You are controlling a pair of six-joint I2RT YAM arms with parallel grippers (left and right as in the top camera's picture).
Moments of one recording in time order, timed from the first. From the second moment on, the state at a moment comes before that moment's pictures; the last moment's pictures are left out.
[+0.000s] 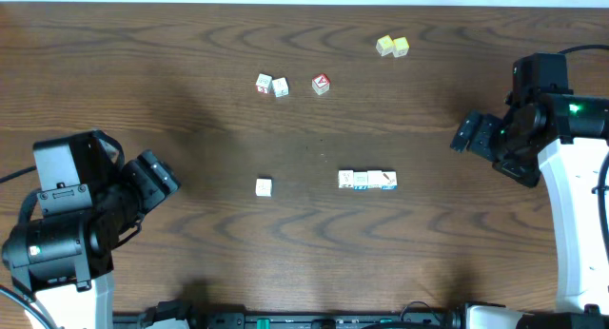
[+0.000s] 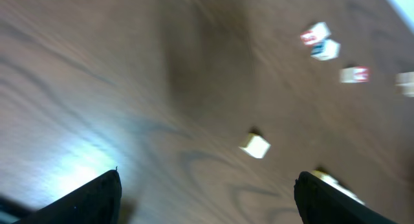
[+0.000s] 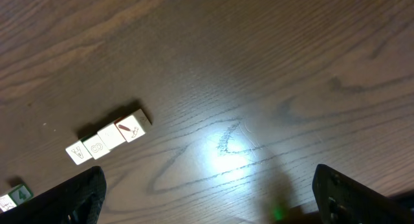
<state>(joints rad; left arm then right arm) 0.19 0.98 1.25 -1.29 0.13 -0.51 -0.06 1.46 1.44 -1.34 0.00 0.46</state>
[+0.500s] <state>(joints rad) 0.19 1.11 1.09 -1.25 0.39 -0.48 -0.06 1.46 1.44 -1.33 0.00 0.46</state>
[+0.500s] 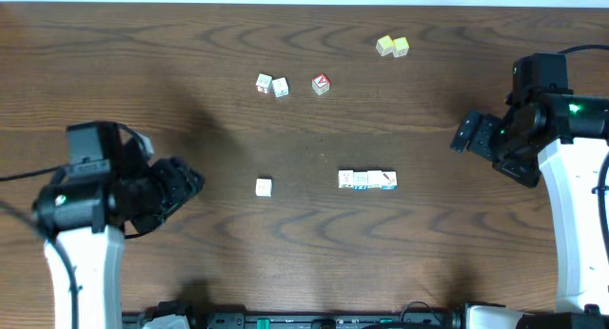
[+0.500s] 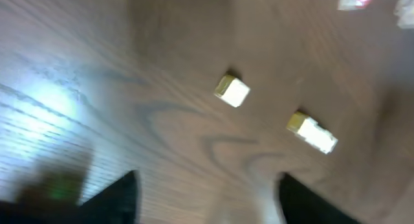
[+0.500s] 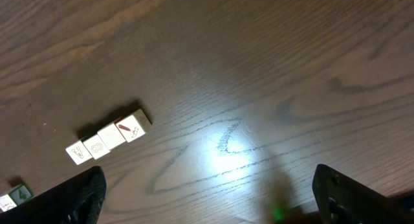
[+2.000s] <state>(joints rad) -0.37 1.74 1.01 -0.70 0.13 -0.36 -0.06 1.46 1.44 -1.34 -0.01 0.46</state>
